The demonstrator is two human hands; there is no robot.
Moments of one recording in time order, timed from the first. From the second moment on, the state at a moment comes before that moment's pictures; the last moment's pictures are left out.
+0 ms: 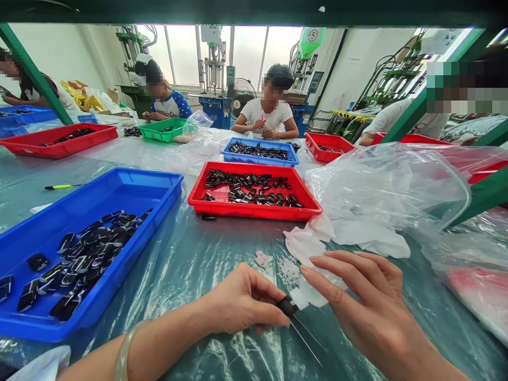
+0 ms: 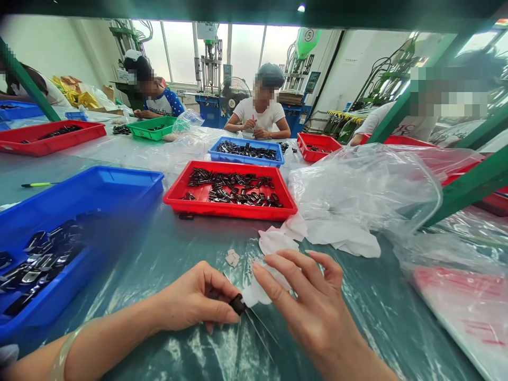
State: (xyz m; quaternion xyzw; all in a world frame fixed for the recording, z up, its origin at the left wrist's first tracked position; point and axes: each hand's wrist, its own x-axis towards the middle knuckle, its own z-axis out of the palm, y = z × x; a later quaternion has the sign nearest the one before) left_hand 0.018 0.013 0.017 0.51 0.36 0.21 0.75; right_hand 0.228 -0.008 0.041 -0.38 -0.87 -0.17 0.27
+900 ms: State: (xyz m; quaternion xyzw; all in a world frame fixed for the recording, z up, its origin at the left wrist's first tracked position) left_hand 0.017 0.013 0.015 0.53 0.36 0.19 0.75; right_hand 0.226 -0.006 0.037 -0.34 -0.86 -0.23 0.30
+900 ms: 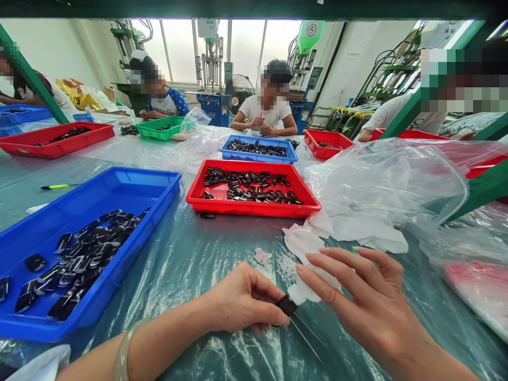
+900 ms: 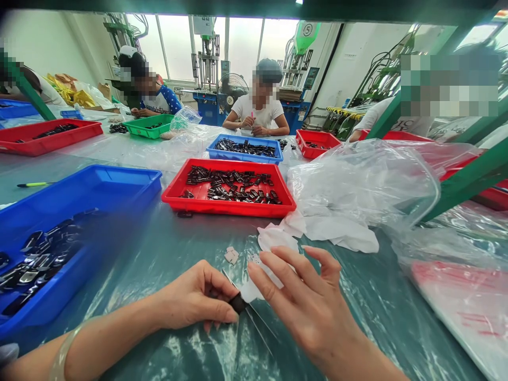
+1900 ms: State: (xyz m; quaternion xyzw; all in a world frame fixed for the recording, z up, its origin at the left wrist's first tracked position) left_hand 0.019 0.013 0.014 0.52 0.36 0.18 0.75; right_hand 0.231 -0.008 0.036 -0.35 -0.87 -0.20 0.29
